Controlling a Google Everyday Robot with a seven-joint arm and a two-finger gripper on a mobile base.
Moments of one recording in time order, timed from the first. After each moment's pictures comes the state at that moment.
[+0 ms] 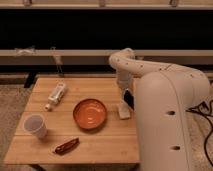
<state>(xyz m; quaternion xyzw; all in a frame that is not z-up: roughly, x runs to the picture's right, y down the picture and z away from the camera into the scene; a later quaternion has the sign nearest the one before) 0.134 0.041 0.867 -0.27 0.28 0.49 0.78</state>
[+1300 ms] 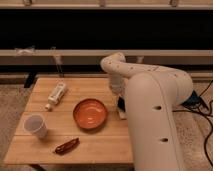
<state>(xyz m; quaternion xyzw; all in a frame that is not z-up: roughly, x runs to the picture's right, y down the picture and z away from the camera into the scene) 0.091 0.079 0.871 -0.36 0.27 0.37 0.81</state>
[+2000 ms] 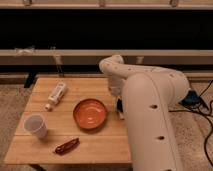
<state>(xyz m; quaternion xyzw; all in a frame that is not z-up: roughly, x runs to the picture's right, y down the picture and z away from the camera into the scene) 0.088 0.088 0.876 -0.37 0.28 0.37 0.80</state>
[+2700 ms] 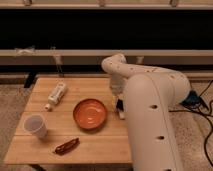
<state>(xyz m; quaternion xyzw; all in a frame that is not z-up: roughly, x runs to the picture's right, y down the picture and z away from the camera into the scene) 0.095 0.083 0.879 -0.37 0.28 0.39 0.79</state>
